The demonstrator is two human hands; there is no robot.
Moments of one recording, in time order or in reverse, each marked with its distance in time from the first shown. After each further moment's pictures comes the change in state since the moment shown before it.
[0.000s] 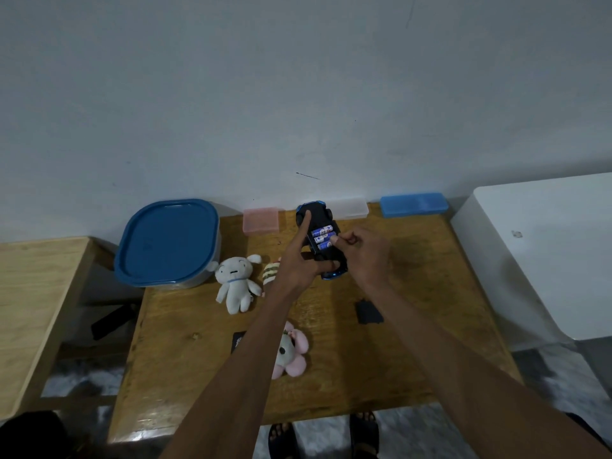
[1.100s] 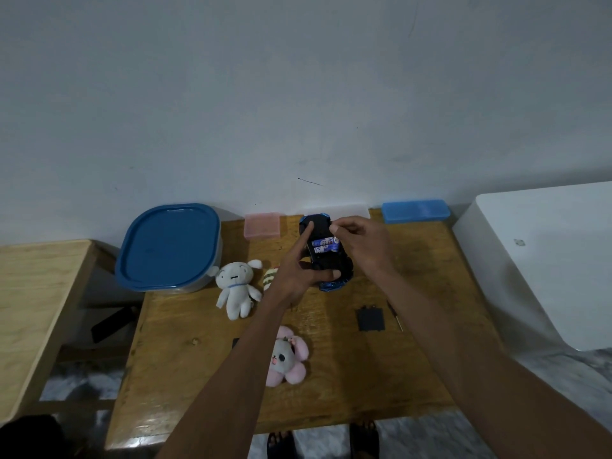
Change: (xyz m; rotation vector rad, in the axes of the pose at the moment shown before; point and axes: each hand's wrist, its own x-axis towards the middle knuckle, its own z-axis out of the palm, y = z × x) left_hand 0.003 -0.004 -0.008 -0.078 -0.067 -0.094; right_hand 0.030 -0.017 -0.012 0.213 -0.150 0.064
